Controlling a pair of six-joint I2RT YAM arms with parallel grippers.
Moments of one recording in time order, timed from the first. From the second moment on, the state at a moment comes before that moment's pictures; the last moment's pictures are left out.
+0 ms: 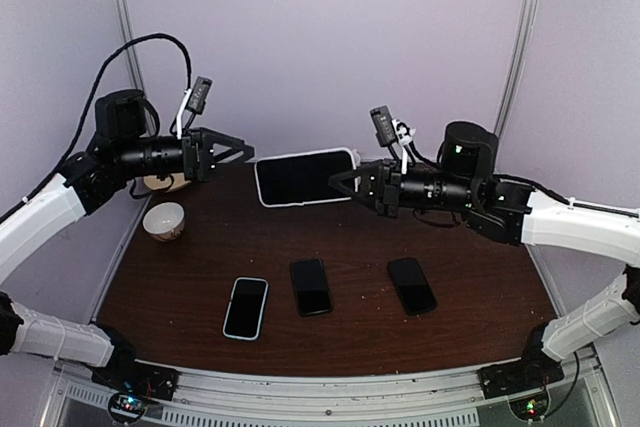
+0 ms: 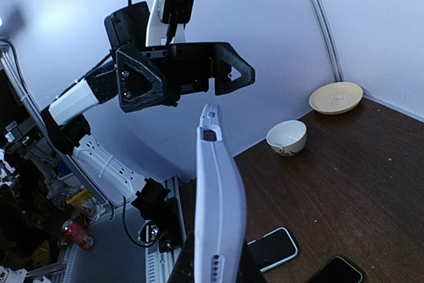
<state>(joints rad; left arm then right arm) -0.52 1.15 1.15 -0.15 0.71 -0.34 0.88 1.32 1.04 0.28 -0.46 0.46</state>
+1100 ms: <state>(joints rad) -0.70 0.92 0.75 -0.29 0.86 0.50 0.88 1.21 0.99 -0.19 -0.71 -0.48</state>
